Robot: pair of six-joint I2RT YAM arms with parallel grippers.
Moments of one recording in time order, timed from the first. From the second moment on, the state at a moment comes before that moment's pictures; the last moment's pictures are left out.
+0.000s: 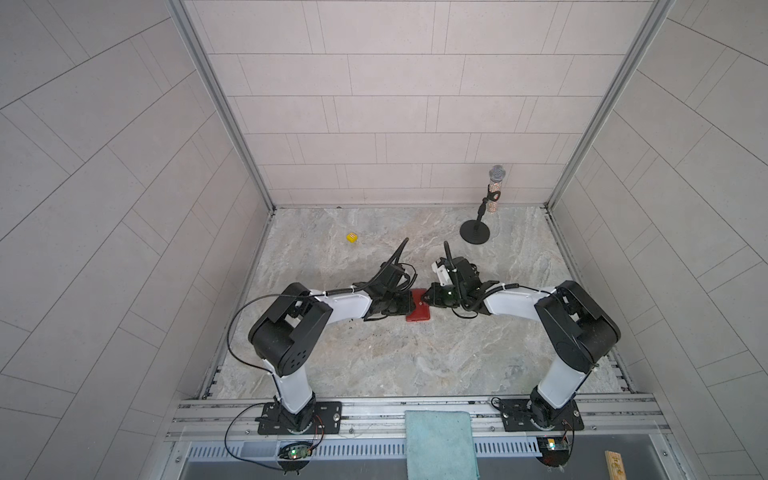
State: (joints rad) left arm -0.65 1.76 0.88 -0.05 0.34 -0.63; right arm 0.52 1.73 0.84 0.06 -0.38 0.66
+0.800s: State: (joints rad) left arm -0.65 1.76 0.88 -0.05 0.34 -0.63; right arm 0.53 1.75 0.84 0.11 -0.40 0.69
